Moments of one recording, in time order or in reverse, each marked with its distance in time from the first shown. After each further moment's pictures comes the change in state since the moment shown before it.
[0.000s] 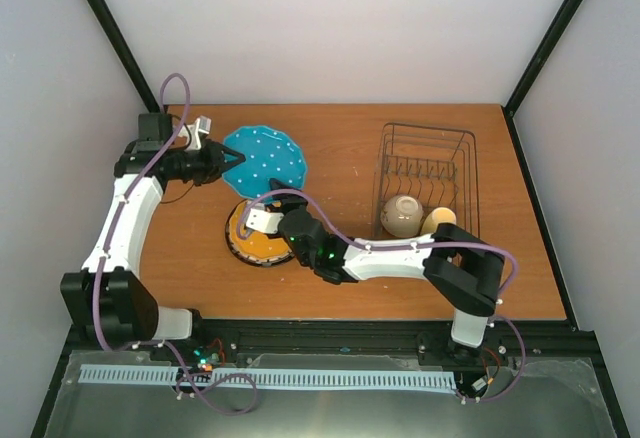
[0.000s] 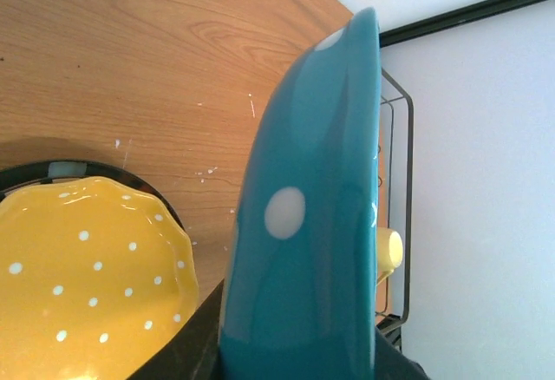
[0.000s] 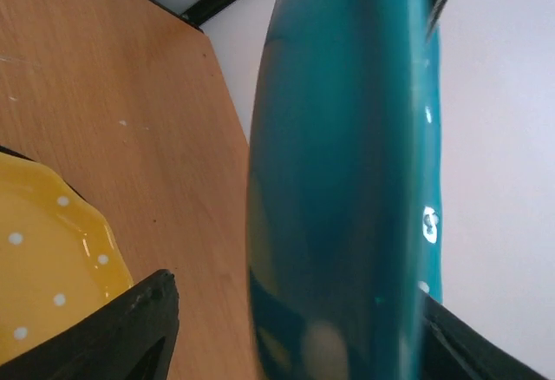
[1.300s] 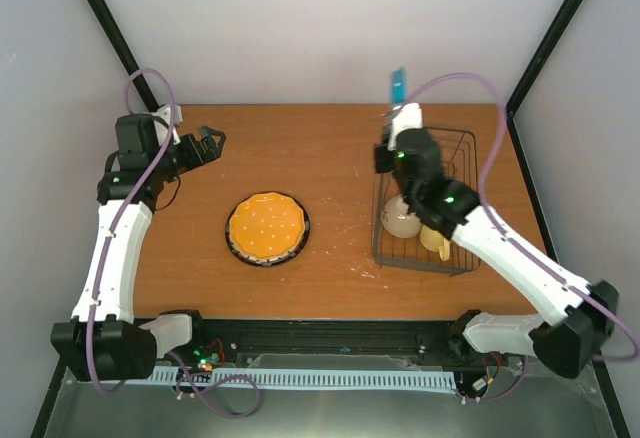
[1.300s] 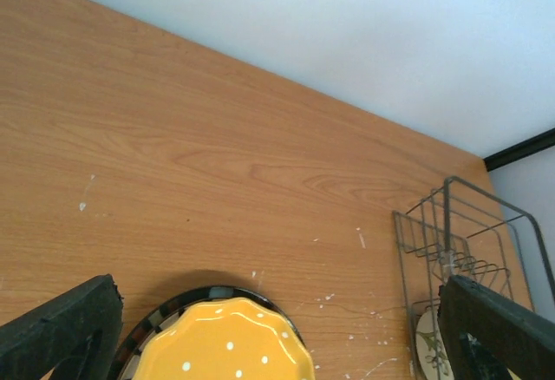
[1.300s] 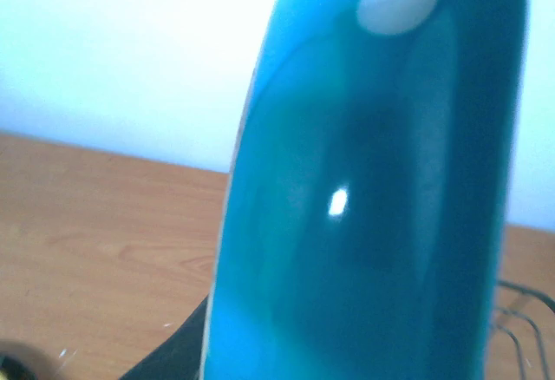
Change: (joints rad) left arm 0.005 -0.217 -0.022 0.108 -0.420 0.070; right arm -0.429 -0.505 0.130 -0.776 -0.074 0.959
